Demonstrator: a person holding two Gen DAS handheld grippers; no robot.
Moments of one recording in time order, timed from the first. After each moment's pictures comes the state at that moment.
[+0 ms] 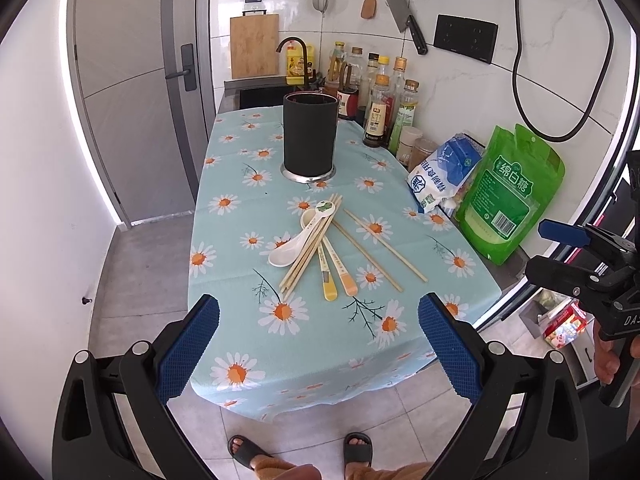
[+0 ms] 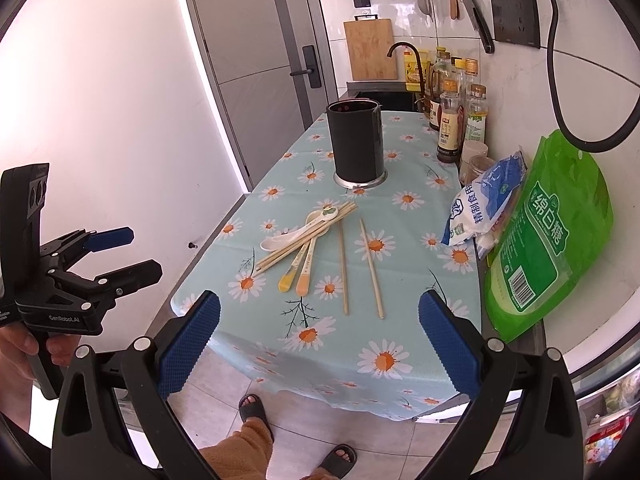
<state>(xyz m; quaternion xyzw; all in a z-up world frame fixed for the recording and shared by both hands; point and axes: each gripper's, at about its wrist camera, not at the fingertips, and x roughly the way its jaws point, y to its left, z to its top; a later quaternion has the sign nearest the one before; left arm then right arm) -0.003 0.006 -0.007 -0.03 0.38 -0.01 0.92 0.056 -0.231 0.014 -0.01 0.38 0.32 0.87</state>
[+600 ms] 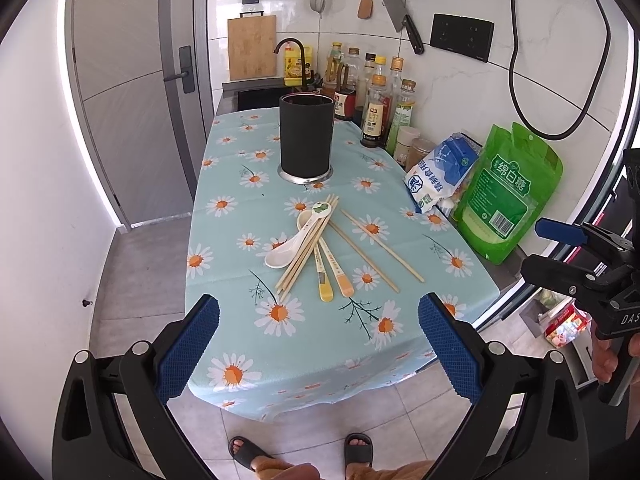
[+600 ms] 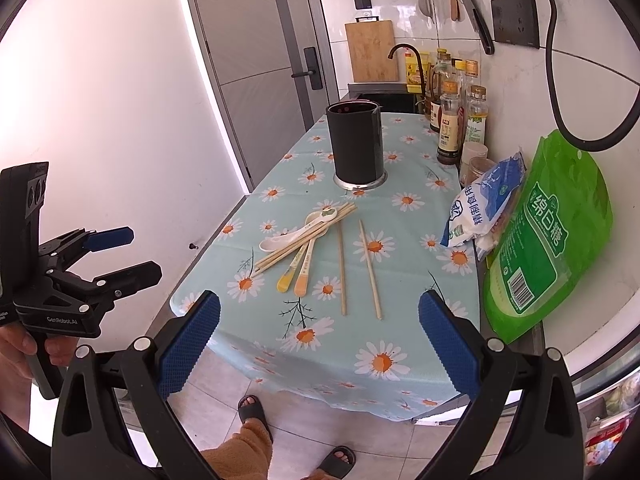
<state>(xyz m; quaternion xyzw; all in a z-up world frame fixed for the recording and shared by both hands) -0.005 0.002 -0.006 -0.02 0.38 -0.01 0.93 0.058 -0.230 0.010 -0.01 0.38 0.32 0.87</state>
